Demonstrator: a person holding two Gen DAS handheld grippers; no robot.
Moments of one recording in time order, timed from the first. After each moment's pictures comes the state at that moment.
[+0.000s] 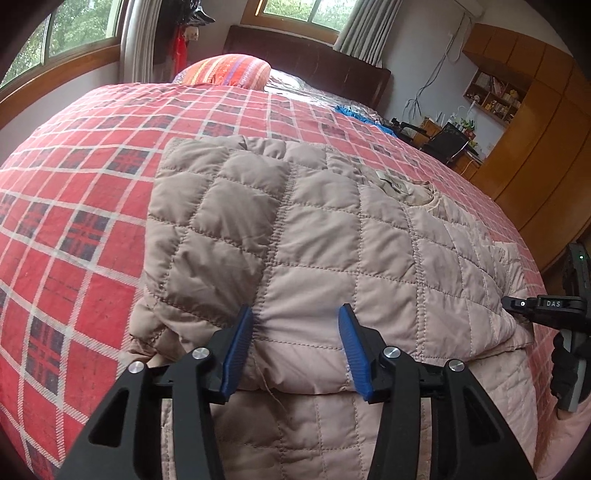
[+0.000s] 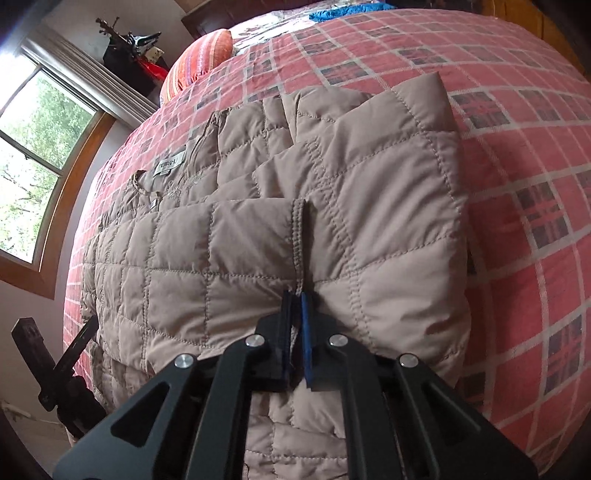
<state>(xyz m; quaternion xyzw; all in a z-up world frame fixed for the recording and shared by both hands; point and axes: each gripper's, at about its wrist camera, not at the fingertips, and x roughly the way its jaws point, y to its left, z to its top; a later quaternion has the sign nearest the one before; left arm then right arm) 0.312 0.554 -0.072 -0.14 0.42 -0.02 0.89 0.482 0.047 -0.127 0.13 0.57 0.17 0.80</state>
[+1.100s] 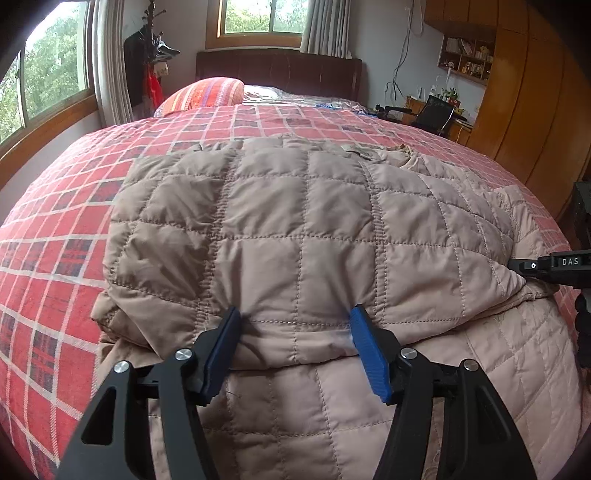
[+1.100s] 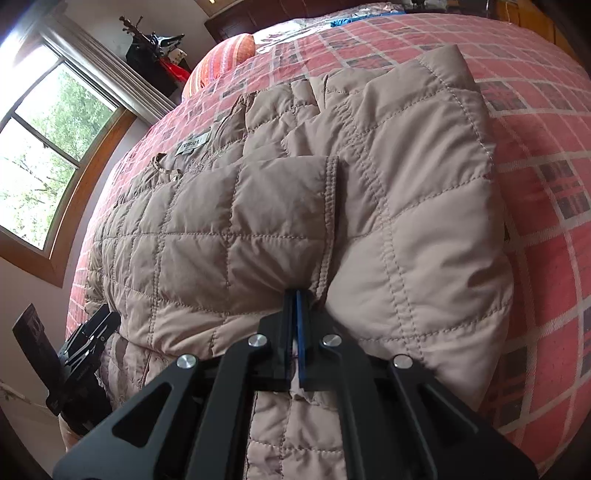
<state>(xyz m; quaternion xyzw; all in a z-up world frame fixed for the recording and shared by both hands) 0.295 0.505 -0.086 -0.04 0.41 -0.02 0.91 0.454 0.057 -0.143 0.14 0.54 0.21 0.80</state>
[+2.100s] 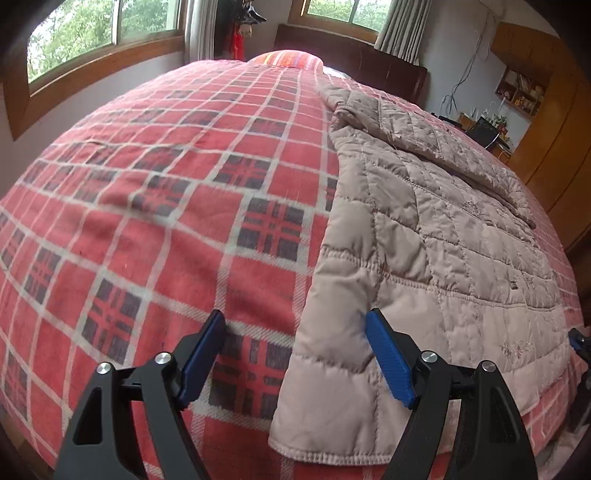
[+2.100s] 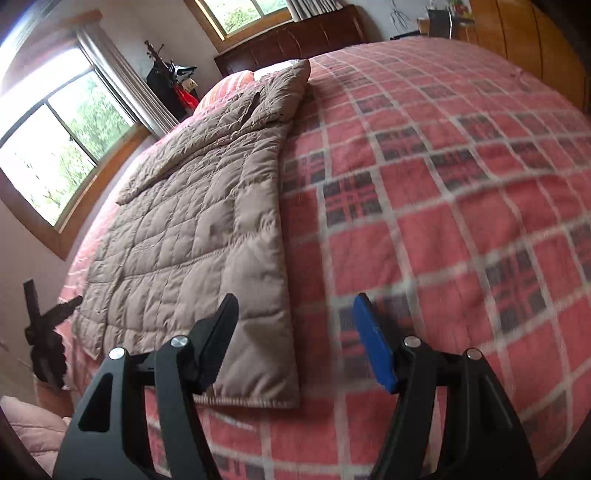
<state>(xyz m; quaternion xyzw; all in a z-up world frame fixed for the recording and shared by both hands) 0.015 0.613 -0.093 -0.14 0.44 0.06 0.88 0.155 -0.111 -0.144 0.14 0.46 0.20 0.85</state>
